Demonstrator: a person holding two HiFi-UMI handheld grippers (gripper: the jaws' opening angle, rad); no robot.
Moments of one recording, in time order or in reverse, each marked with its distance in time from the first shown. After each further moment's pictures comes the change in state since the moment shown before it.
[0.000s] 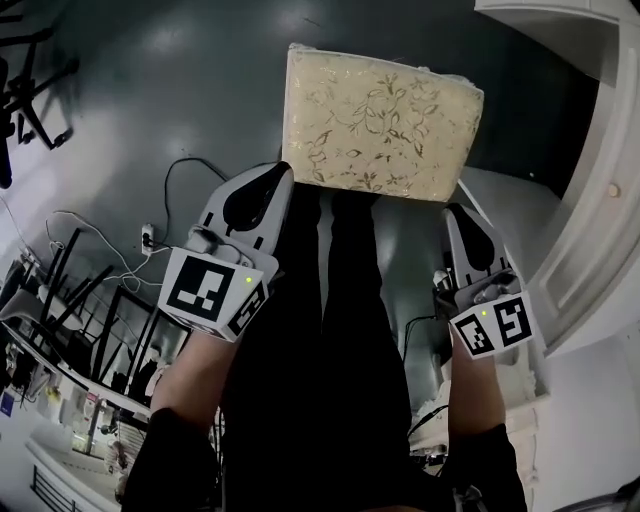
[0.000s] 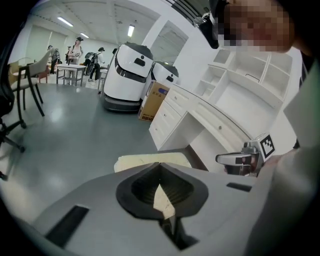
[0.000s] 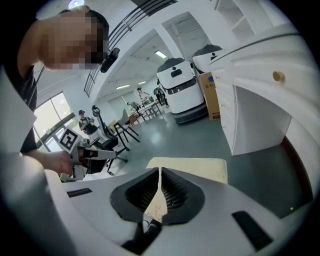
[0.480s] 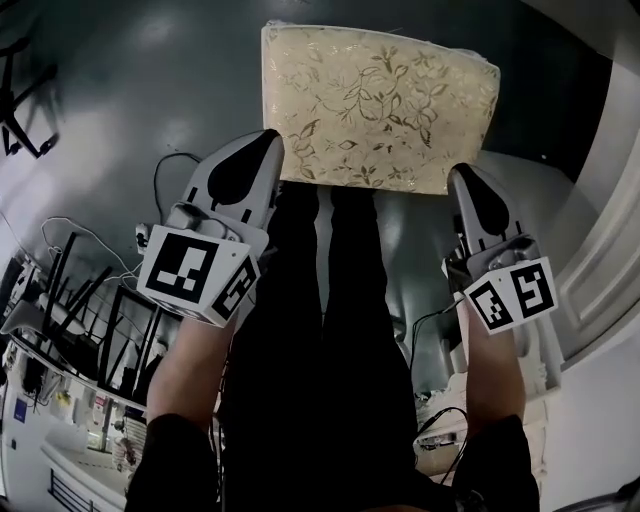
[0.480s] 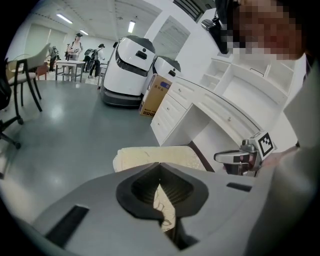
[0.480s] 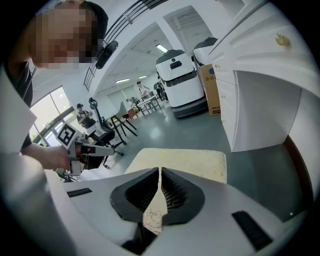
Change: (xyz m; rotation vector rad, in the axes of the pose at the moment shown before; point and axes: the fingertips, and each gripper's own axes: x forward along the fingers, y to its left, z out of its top) left arm 0.052 0.026 -0.025 -0.004 0.017 0.005; right arm 0.047 -0.043 -0.029 -0.033 0.052 -0.005
